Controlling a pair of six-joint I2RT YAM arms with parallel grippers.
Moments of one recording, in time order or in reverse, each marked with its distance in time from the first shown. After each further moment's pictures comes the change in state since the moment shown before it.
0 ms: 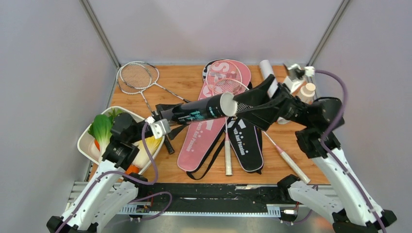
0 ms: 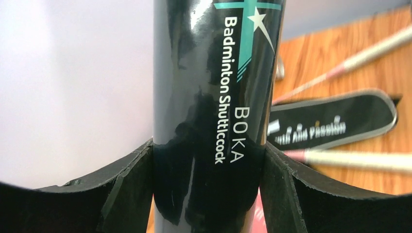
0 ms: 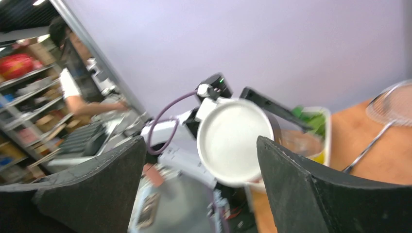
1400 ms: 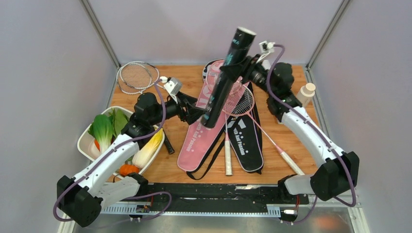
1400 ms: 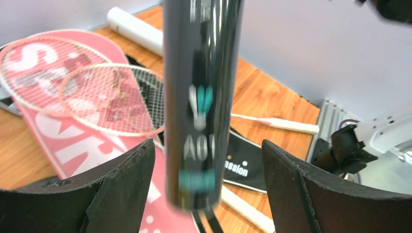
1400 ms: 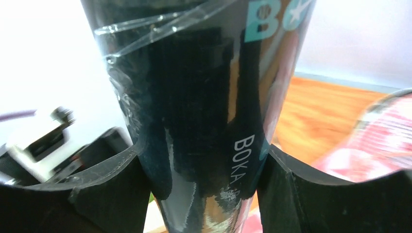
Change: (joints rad) left arm -0.106 0.368 0.160 0.145 -0.227 -0.852; right arm -0.050 0.429 0.029 0.087 0.425 -0.289
